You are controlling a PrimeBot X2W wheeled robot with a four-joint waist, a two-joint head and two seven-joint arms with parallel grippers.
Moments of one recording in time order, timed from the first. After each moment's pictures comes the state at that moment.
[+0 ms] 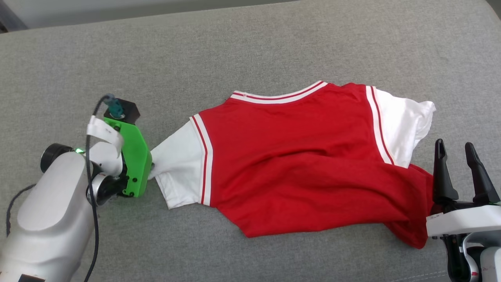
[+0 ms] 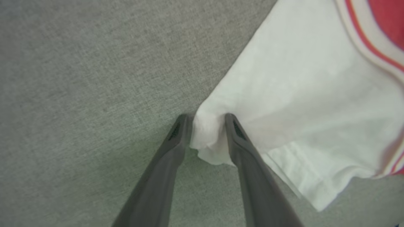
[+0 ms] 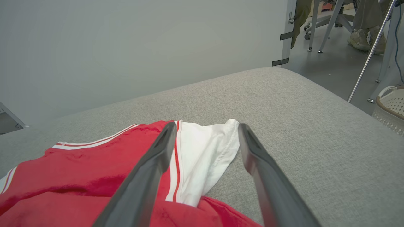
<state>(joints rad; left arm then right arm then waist) -0.62 0.50 -0.49 0.42 -0.61 -0.11 0.85 -0.07 -0.10 -0.13 -0.03 0.32 0.13 -0.16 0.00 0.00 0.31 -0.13</state>
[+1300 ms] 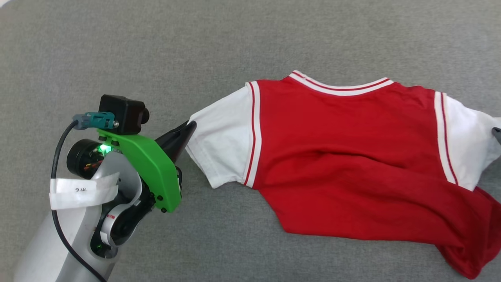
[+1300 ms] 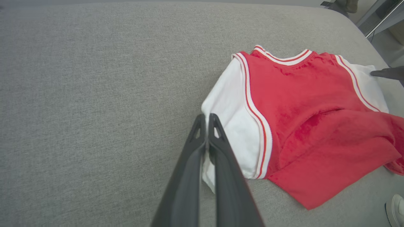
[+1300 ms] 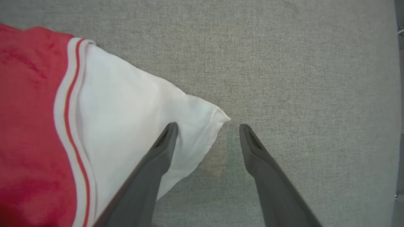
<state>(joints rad) -0.37 0.47 -0.35 -0.24 -0.72 0.04 0.56 -0.50 -0.49 -0.12 0.24 0.35 0.13 0.88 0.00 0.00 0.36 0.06</state>
